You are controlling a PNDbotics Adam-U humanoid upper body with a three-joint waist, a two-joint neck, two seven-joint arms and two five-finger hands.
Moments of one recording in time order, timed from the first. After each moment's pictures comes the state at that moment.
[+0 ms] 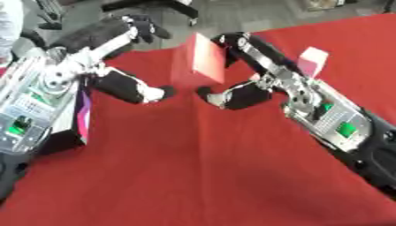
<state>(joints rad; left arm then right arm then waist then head) -0.93 0.31 -0.55 -1.58 -0.57 0.15 -0.43 -0.48 -0.63 0.46 -1.96 0.14 0.38 -0.03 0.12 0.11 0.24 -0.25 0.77</state>
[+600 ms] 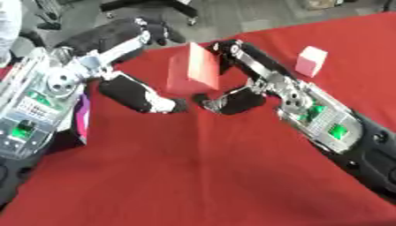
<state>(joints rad) -0.93 0.31 -0.56 -1.66 -0.54 0.16 -0.51 -0.47 -0.62 0.47 -1.96 0.14 0.37 -0.02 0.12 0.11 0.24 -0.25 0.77</state>
